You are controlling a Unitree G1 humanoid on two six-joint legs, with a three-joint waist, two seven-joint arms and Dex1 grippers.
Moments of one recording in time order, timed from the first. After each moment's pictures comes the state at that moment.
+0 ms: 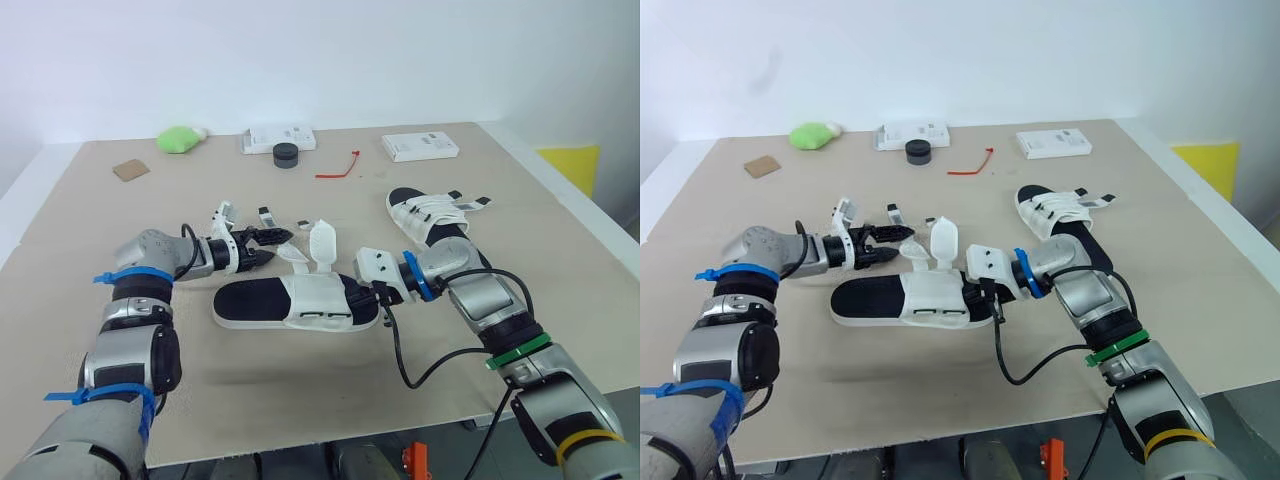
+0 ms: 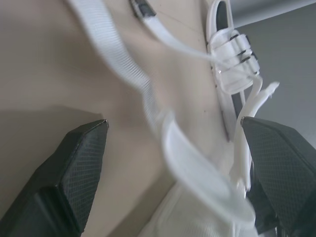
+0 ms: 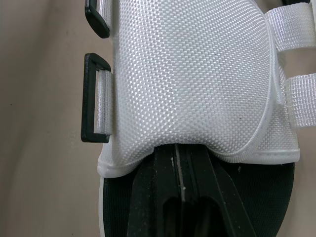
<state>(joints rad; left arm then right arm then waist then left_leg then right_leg) -1.01 0.33 0.32 0.90 -0.66 1.14 -0.55 -0.72 -0.57 0.40 0.26 0.06 0.19 1.37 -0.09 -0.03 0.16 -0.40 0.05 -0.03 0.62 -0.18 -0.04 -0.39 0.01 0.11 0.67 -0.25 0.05</state>
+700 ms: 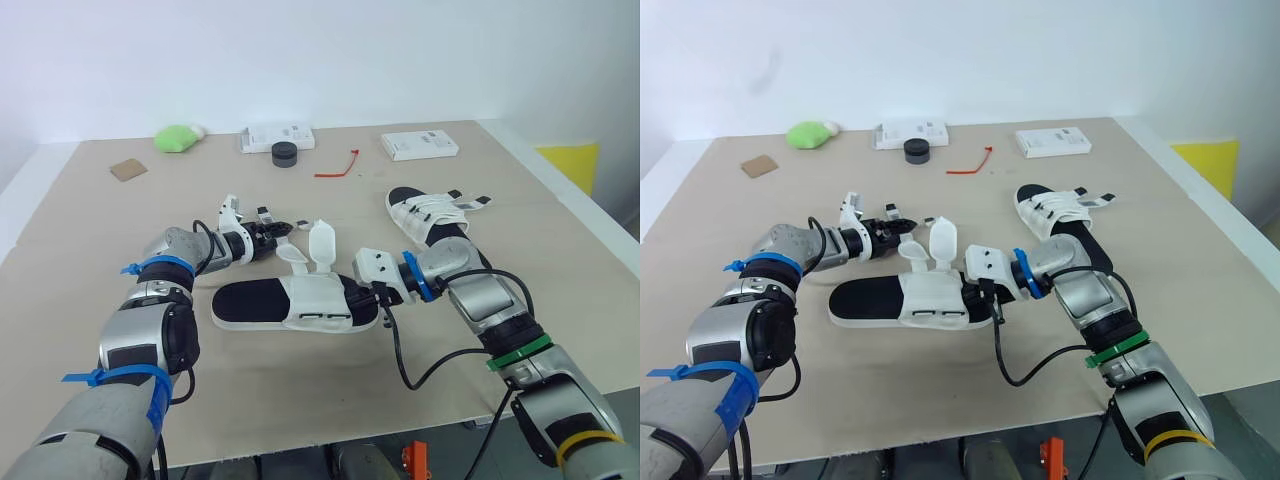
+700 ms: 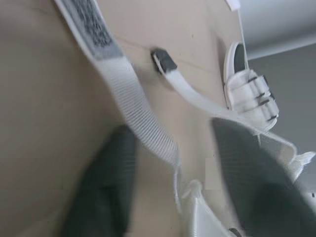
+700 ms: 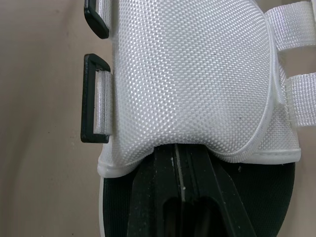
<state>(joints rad) -1.12 0.27 0.40 1.13 -0.57 0.90 -0.49 -0.72 -0.57 0.40 0.23 0.05 0.21 1.37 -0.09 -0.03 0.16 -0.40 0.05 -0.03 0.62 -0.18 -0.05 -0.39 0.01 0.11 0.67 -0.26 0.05</state>
